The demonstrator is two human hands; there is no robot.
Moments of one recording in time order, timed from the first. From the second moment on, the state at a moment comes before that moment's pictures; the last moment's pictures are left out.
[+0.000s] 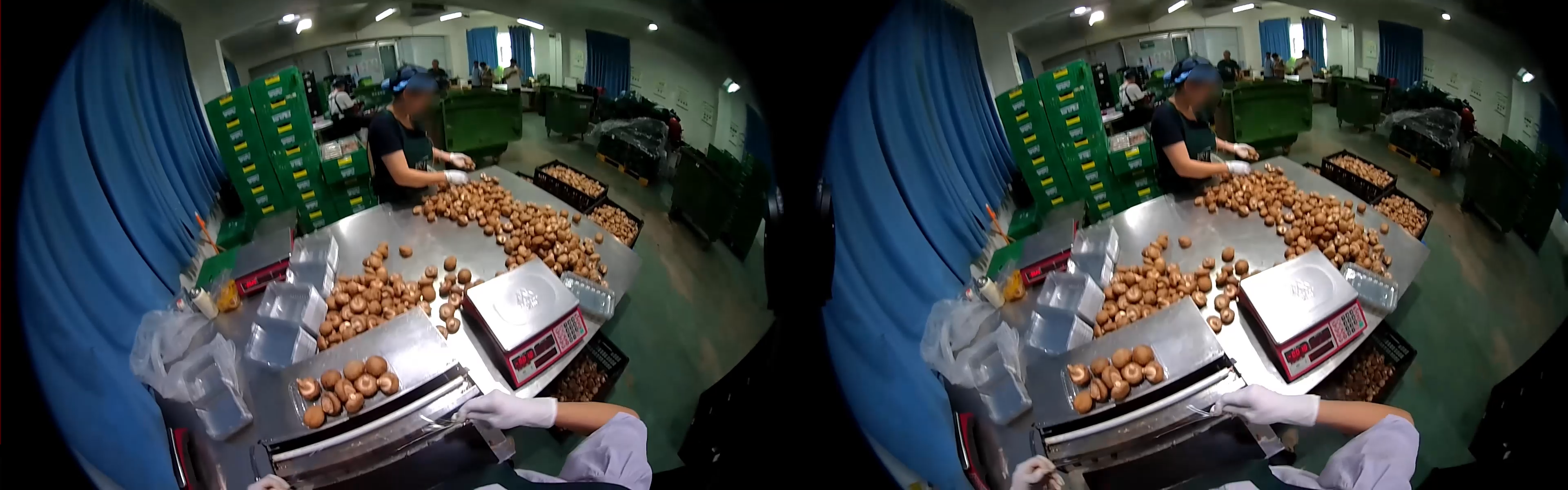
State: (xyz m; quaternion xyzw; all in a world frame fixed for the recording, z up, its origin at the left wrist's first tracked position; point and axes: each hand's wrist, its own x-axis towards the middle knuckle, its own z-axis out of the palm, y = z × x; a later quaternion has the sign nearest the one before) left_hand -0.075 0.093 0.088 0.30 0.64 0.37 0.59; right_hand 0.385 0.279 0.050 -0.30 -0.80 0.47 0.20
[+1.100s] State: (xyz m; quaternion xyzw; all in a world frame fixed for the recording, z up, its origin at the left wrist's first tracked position) left_hand -0.085 0.266 0.027 0.33 0.72 0.42 0.45; right_hand 0.271 0.418 0.008 -0.54 -0.71 0.35 0.29
